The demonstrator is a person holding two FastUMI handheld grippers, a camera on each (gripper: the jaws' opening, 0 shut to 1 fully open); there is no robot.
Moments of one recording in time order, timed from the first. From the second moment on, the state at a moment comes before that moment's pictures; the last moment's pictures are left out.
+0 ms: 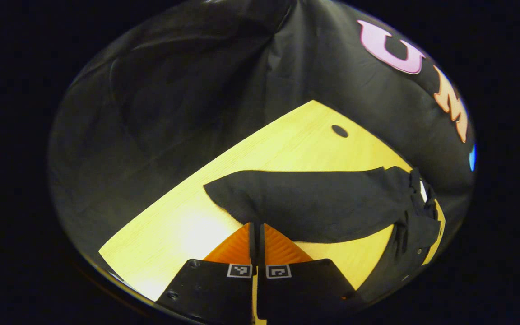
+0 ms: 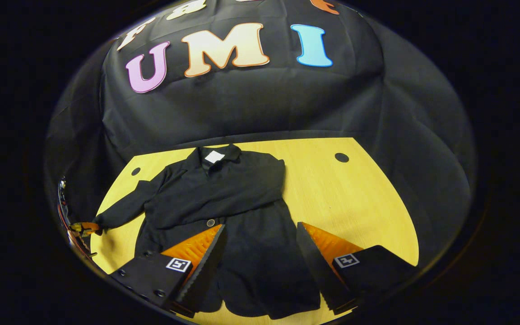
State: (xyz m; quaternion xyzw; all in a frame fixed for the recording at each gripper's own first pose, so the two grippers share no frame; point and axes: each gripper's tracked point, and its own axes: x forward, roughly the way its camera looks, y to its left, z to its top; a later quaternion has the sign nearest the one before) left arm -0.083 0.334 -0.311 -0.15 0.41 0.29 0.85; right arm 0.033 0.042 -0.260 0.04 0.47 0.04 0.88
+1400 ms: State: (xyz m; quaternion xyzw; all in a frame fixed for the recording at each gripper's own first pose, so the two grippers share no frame) left arm 0.123 -0.188 -0.265 -0.16 0.38 -0.11 0.90; right arm -0.020 -0.123 -0.274 0.09 0.47 -0.05 0.88
